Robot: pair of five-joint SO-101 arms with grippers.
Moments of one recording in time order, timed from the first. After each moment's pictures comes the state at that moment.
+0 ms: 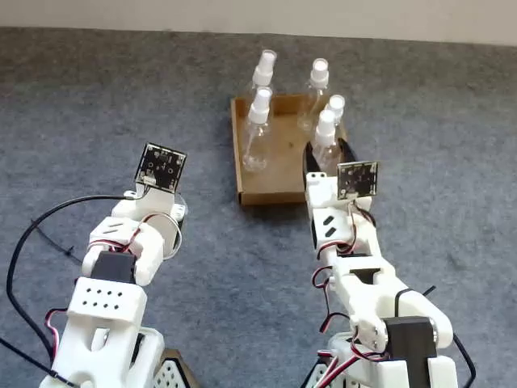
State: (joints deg) left arm 0.0 -57.5 69.6 38.2 -6.5; right arm -7.4 -13.5 75.1 -49.1 5.9
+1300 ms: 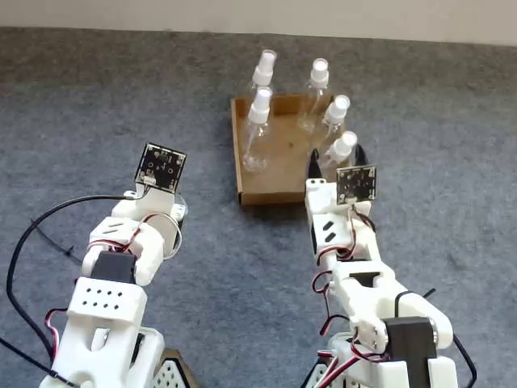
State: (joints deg) left arm 0.0 -57.5 69.6 38.2 -6.5; right arm -7.5 -13.5 77.3 -49.1 5.9
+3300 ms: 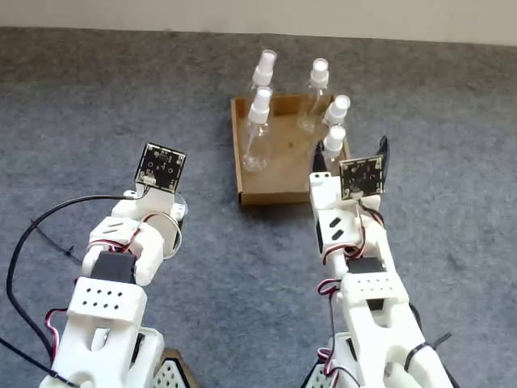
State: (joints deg) left arm 0.0 -57.5 69.6 37.9 -6.5; right arm -7.5 -41.5 77.2 -21.9 9.1
